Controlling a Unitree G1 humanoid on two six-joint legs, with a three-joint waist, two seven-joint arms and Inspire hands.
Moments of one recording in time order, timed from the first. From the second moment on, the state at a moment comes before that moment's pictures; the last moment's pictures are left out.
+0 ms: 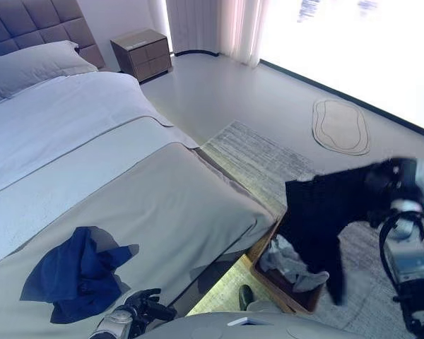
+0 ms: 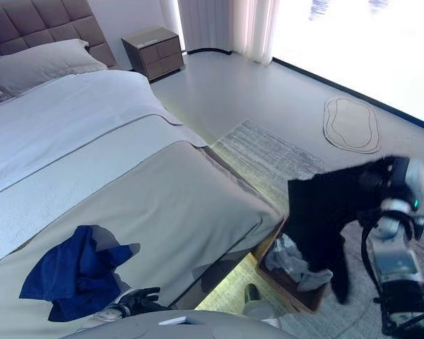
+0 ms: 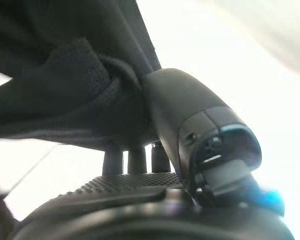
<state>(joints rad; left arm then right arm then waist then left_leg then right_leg) 0.03 0.26 -0.20 1.10 -0.08 0.06 -0.10 0.04 -0.64 -0.10 0.26 -0.04 0.25 -0.44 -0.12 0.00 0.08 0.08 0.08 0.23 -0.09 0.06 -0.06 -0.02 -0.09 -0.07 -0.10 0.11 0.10</state>
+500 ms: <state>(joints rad) -0.05 0.25 -0.28 1.02 -0.12 0.02 -0.10 -0.10 -0.71 -0.03 0.58 -0.15 0.30 -0.39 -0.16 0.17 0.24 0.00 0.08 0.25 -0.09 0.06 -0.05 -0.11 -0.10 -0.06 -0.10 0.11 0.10</state>
